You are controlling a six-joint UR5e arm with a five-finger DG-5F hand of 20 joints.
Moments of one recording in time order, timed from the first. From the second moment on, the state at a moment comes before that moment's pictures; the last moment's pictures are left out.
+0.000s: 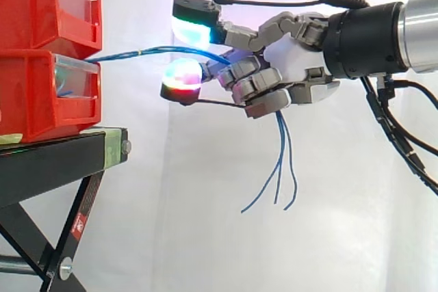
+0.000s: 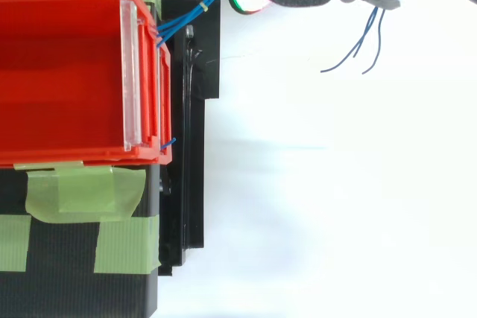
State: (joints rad) arm 0.13 -1.95 -1.60 -2.78 -0.92 -0.18
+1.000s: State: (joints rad) arm 0.11 -1.95 -1.57 -2.73 -0.89 -0.27
